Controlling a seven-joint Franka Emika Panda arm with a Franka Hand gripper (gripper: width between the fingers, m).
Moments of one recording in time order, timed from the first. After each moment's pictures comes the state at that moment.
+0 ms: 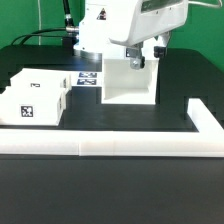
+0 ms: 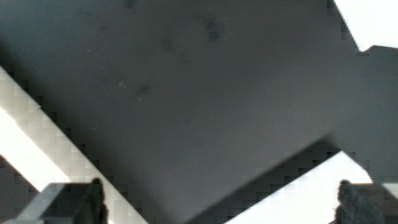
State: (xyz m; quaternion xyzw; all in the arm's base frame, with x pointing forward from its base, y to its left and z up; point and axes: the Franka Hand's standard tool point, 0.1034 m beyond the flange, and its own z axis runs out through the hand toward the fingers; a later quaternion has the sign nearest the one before) arm 0.561 0.055 0.112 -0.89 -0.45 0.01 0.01
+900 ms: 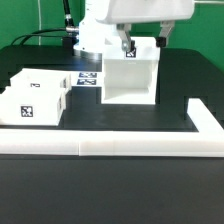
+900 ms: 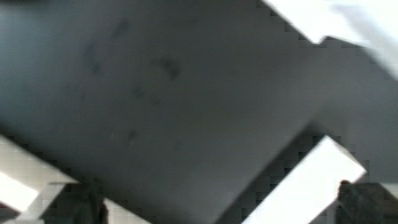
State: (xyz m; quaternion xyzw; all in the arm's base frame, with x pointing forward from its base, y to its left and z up) arm 0.497 0.068 0.130 -0.97 -0.24 -0.03 -0.01
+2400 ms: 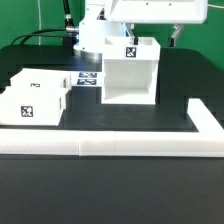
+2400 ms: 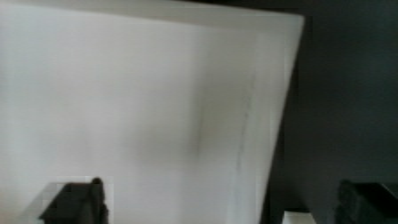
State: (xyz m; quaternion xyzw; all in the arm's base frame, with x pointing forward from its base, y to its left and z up) arm 0.416 0.091 0.102 -1.00 -0.04 -0.02 0.00
